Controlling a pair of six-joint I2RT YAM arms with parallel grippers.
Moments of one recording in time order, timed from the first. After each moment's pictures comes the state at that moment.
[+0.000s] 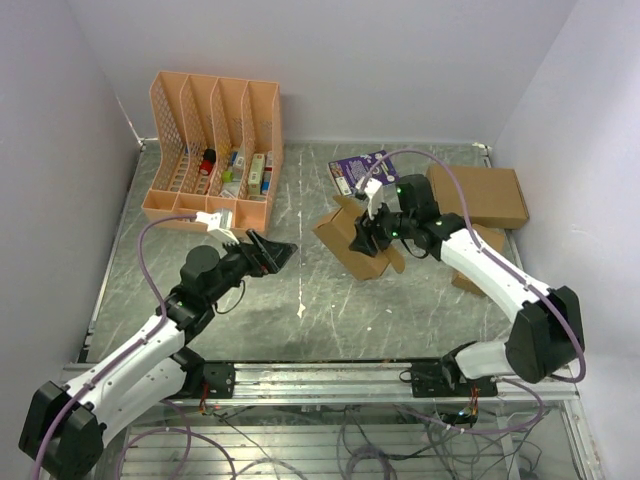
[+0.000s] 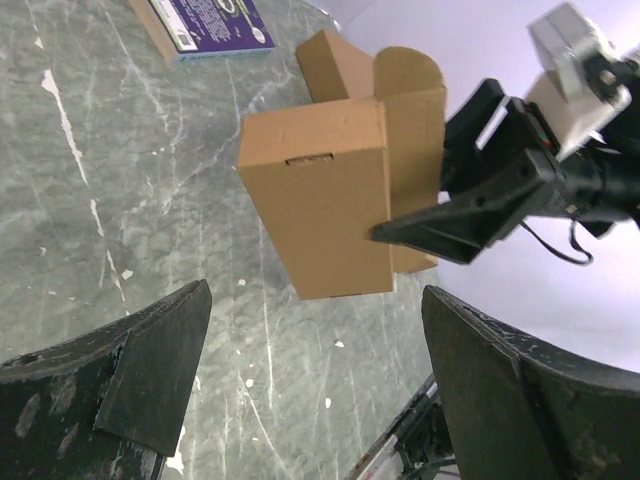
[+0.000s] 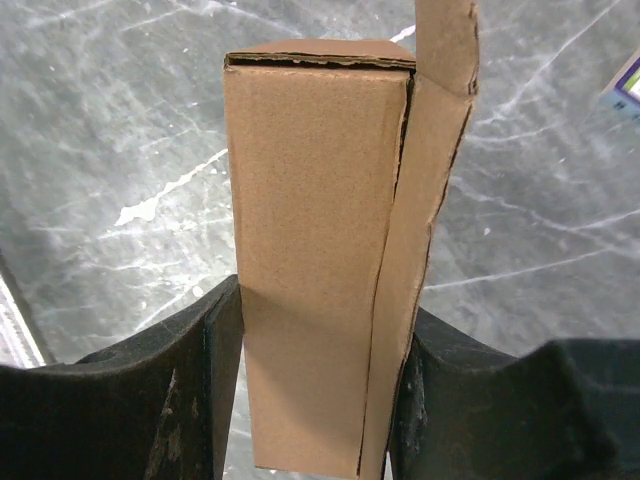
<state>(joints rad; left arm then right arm) -0.55 0.77 0.38 0.30 0.12 -0.81 0.49 1.35 1.03 -0.38 -0.46 -0.33</state>
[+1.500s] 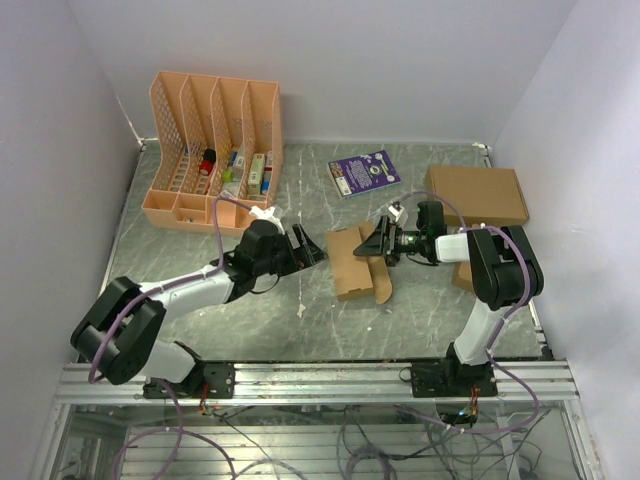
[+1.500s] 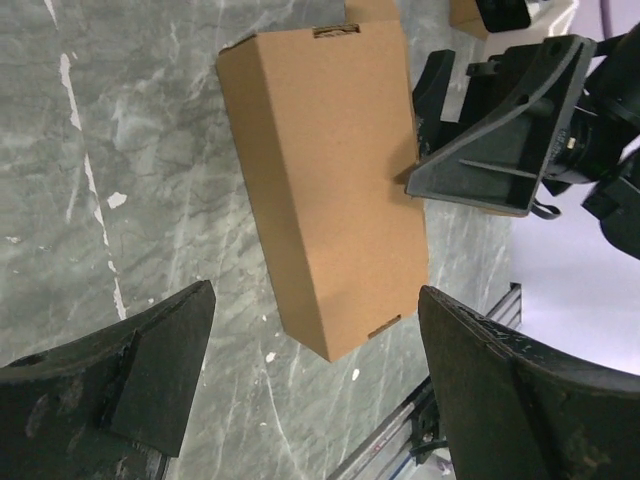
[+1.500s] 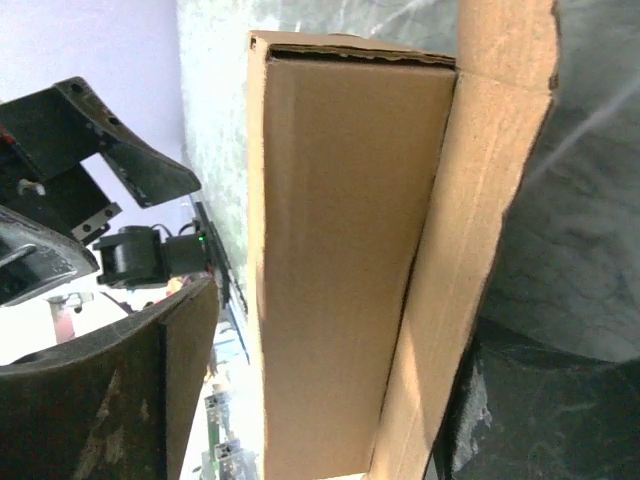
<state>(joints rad) -0.66 1.37 0.60 0.28 0.15 -0.92 0.14 1.84 0.77 0.28 -1.04 0.58</state>
